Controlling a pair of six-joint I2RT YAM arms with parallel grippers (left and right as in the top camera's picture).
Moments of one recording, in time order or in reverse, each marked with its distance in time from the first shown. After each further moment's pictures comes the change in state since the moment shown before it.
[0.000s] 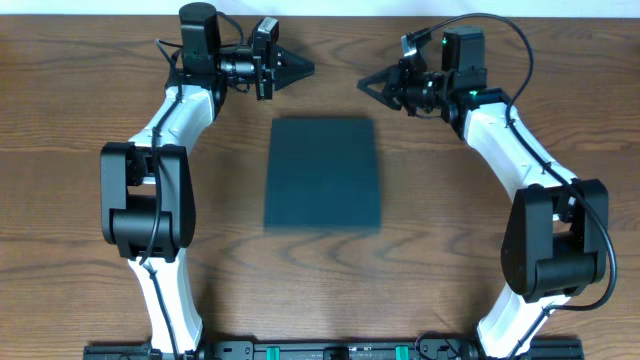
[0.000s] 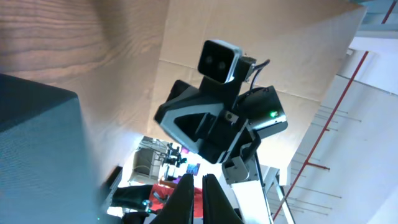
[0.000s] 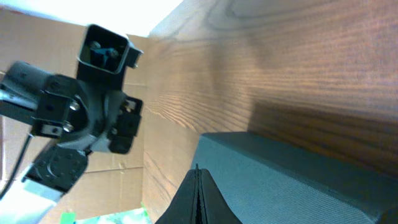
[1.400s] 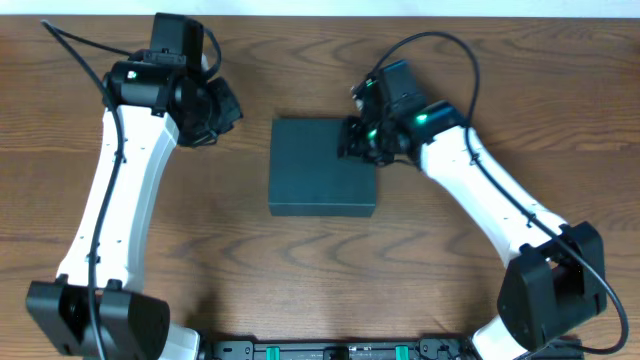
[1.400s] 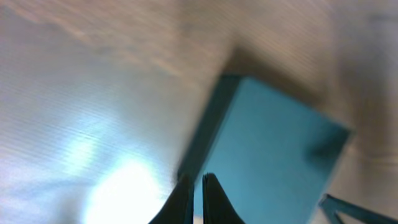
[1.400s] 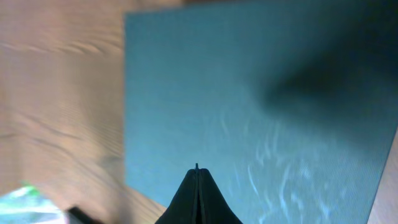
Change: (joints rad) left arm -0.050 -0.520 0.097 -1.482 -1.368 0.868; right arm 0.327 -0.166 0.000 -0.557 0.529 -0.175
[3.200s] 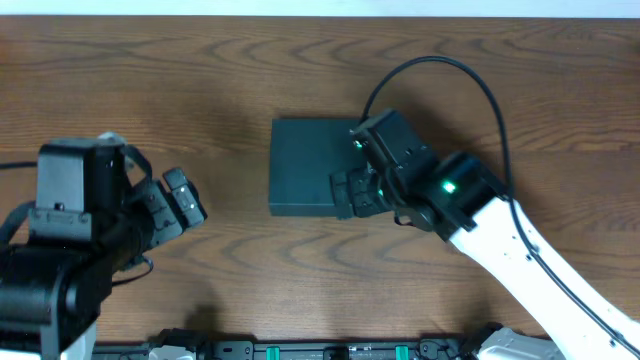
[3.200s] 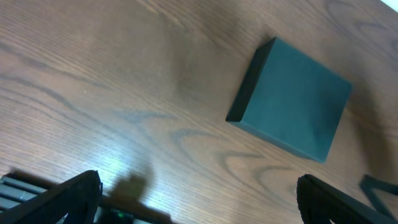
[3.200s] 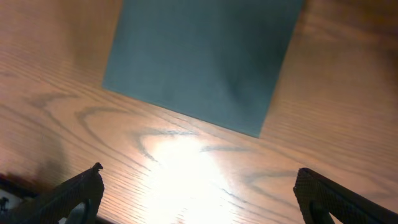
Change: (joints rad) left arm 0.000 -0.578 0.000 -0.381 -0.137 0.012; right arm 0.224 -0.372 0.006 -0.360 0.378 -0.124
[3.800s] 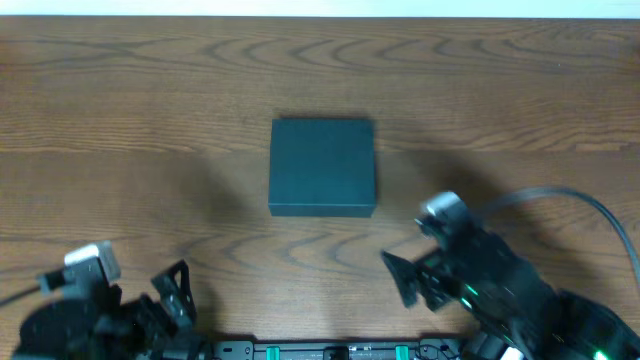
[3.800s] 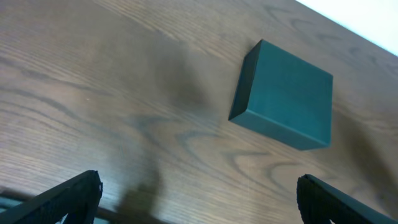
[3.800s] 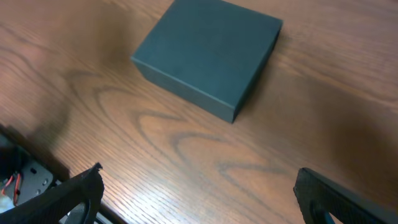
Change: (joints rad) left arm 0.000 -0.552 -0.377 0.096 0.000 0.081; right arm 0.186 -0.697 -0.393 0.039 0.165 -0.098
